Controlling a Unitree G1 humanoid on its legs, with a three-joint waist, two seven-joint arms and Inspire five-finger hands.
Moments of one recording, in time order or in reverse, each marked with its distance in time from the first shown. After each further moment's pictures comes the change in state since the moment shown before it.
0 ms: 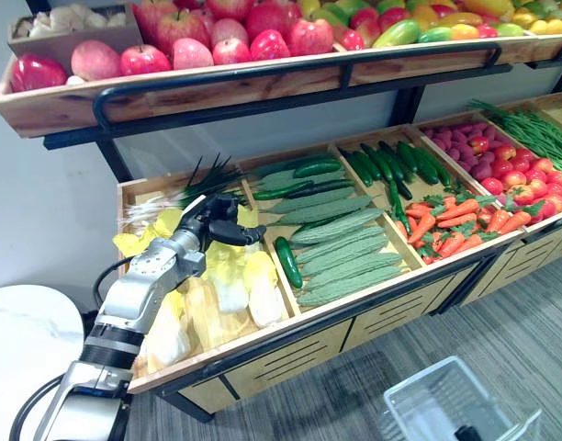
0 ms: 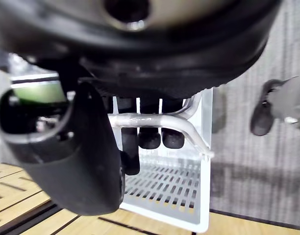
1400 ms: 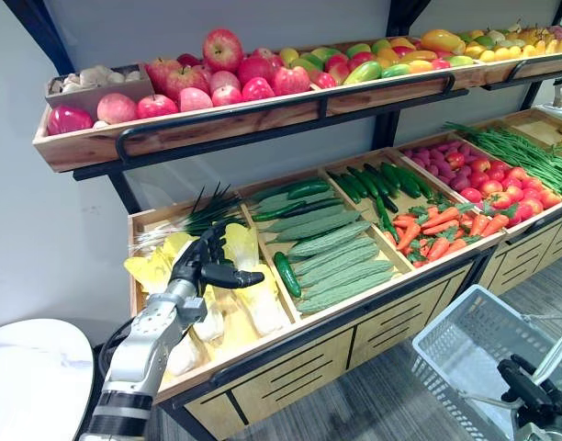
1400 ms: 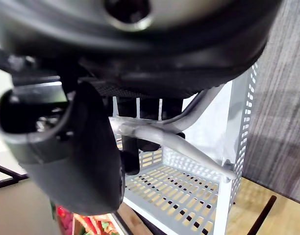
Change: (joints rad) left arm 0.339 -0.200 0.147 -0.112 0.101 -0.057 0.116; right arm 0.135 -0.040 0.010 -0.498 -0.124 0.083 0.001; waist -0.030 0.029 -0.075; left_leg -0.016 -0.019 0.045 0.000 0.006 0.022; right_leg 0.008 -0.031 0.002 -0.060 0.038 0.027
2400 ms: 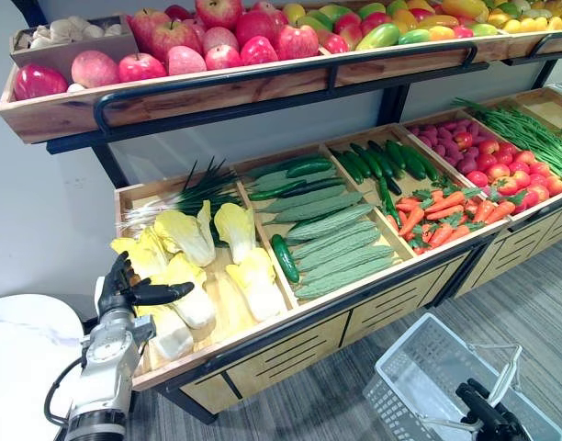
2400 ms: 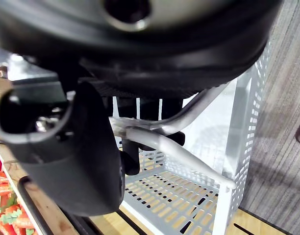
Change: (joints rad) left arm 0.043 0.017 0.230 0.202 0.103 -0.108 0.239; right arm 0.008 0.036 0.117 0.131 0.001 -0.001 0.036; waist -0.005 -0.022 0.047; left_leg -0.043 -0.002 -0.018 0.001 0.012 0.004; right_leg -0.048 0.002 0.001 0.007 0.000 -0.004
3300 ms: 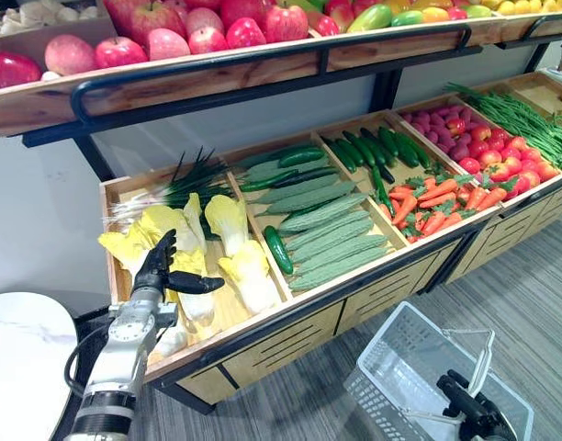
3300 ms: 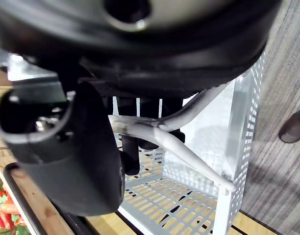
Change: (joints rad) left arm -0.101 0.036 -0.188 -0.004 0.058 0.002 -0.142; right arm 0.000 0.006 0.113 -0.048 0.000 -0.009 0.004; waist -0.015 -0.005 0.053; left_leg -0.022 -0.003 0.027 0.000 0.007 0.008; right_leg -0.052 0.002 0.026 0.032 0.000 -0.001
